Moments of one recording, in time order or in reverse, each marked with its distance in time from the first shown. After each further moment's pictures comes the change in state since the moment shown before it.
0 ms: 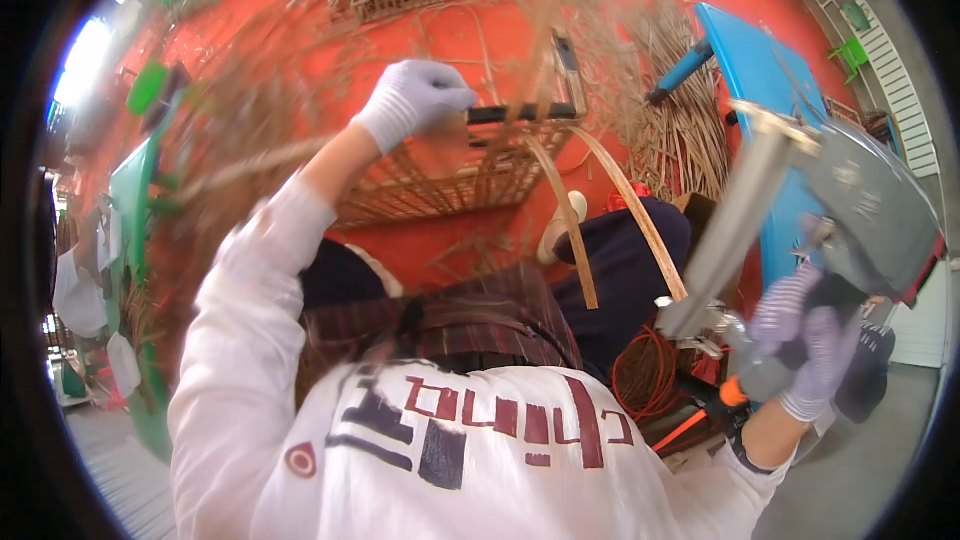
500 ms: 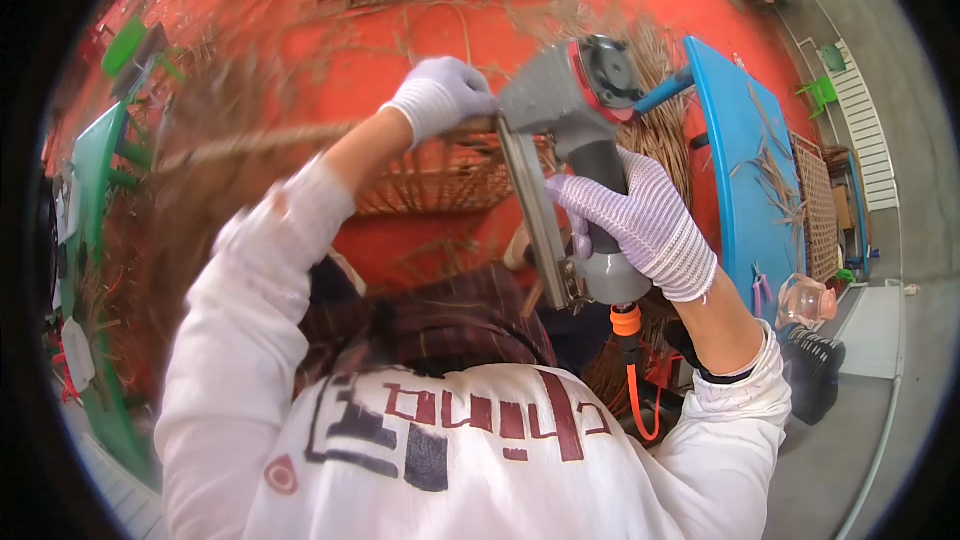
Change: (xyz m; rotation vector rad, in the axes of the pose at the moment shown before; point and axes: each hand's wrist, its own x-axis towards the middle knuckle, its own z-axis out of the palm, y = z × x) left_hand 0.002 0.003 -0.011 0.099 -0.128 -0.063; right_hand 0.115 0.032 0.147 -0.333 -0.344 0.560
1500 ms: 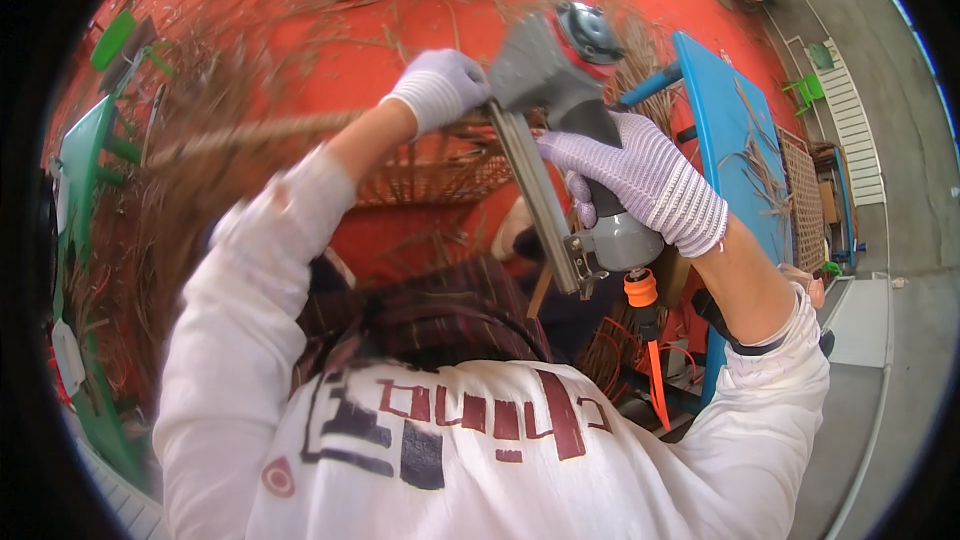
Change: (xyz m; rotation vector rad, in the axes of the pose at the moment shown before) left_hand 0.002 -0.001 0.008 0.131 0.024 0.046; right_hand 0.012 -0.030 -0.003 -0.121 -0.079 0.053
